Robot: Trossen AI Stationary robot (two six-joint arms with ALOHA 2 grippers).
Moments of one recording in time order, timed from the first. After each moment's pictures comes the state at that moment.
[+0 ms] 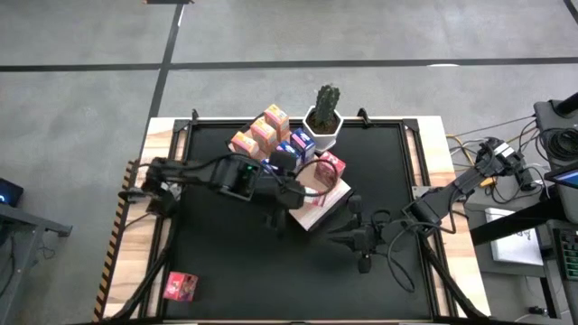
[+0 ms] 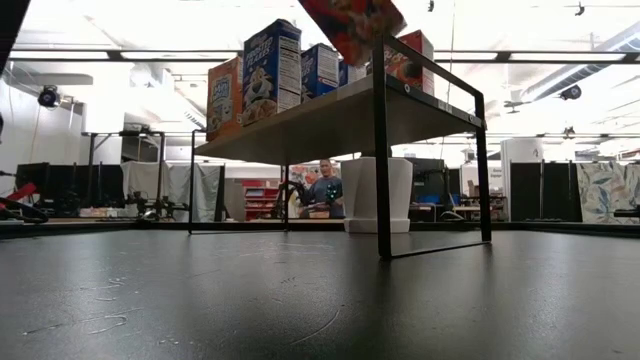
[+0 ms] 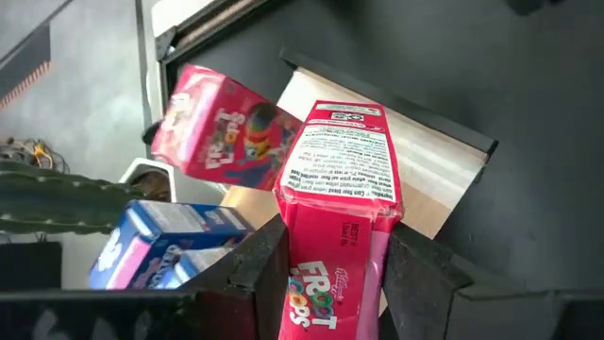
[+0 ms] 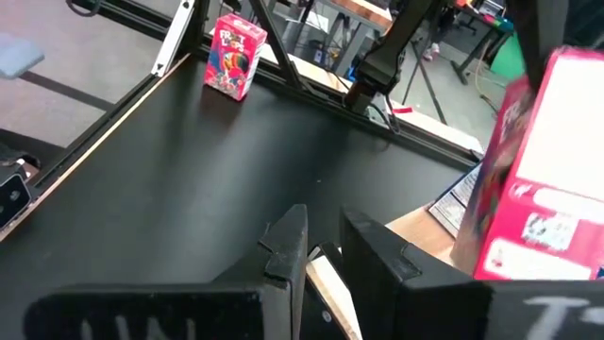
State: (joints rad) left arm -0.24 1.94 2.33 -1.35 -0.42 0.22; right arm 0.59 1.26 0.96 -0.12 0.52 -0.15
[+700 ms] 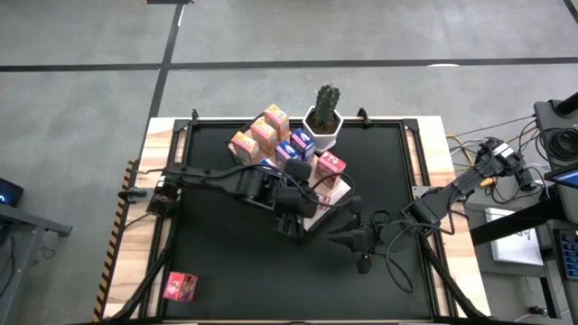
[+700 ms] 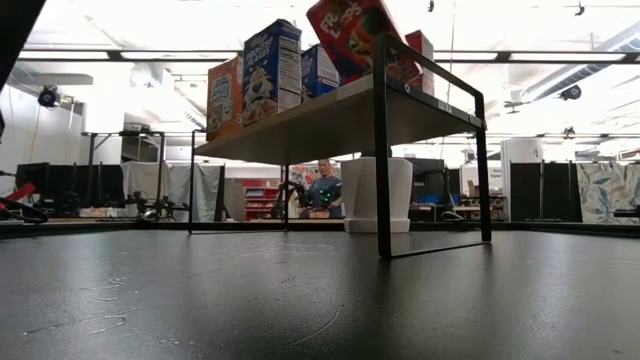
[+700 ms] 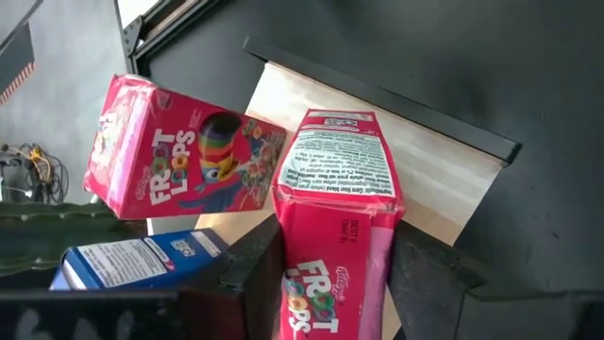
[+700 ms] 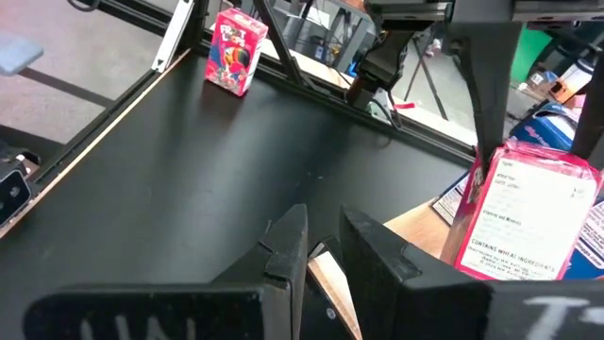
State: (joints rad) left arm -0.22 2.05 2.33 -1.31 -0.42 0.28; right arm 0.59 1.26 0.96 -0.12 0.52 -0.14
